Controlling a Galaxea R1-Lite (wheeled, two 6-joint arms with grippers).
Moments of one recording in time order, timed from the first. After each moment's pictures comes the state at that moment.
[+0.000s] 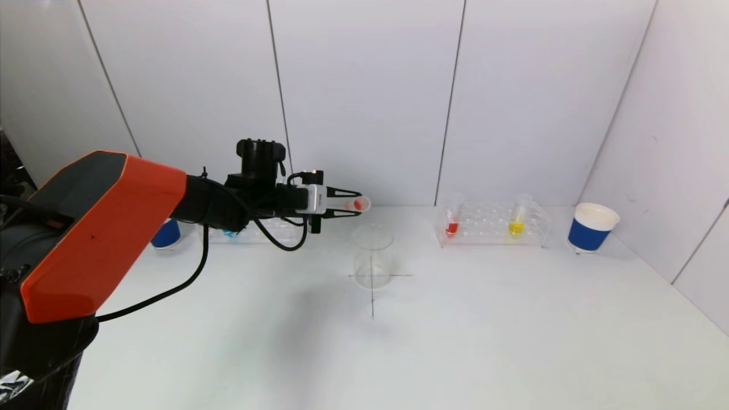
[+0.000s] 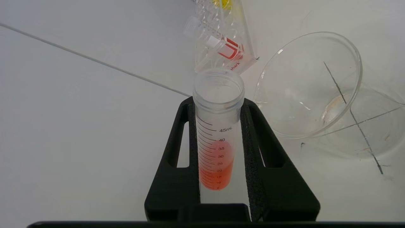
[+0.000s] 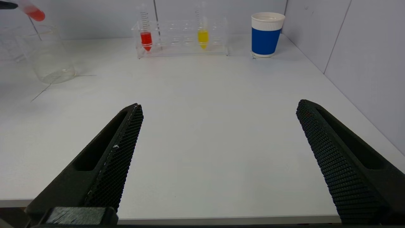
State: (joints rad) left arm -0.28 2.30 -1.62 -0.38 -1.05 1.30; right arm 0.00 0.00 0.00 0.00 -0.02 0.04
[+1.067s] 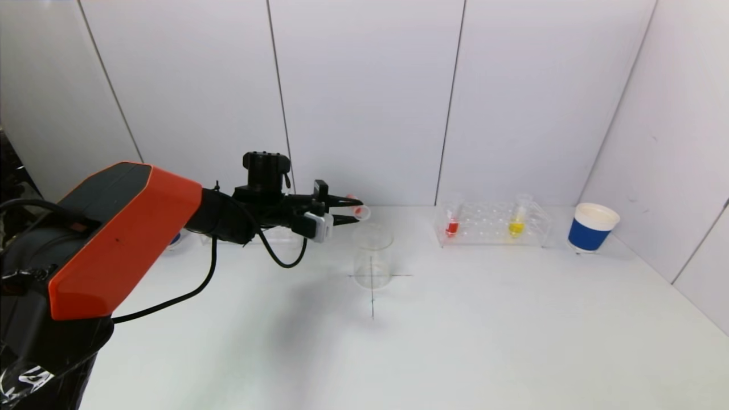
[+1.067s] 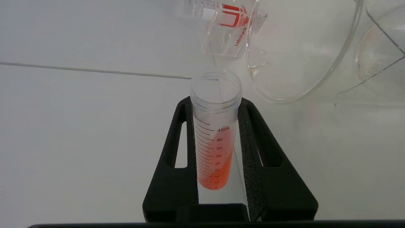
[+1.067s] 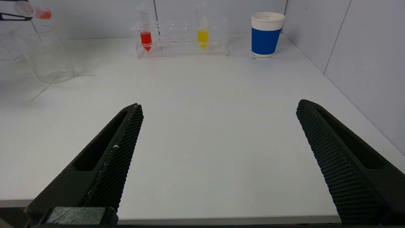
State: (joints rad) left arm -0.29 2.35 -1.58 -0.48 -0.97 1.60; right arm 0.00 0.00 0.00 0.00 -0.02 0.04
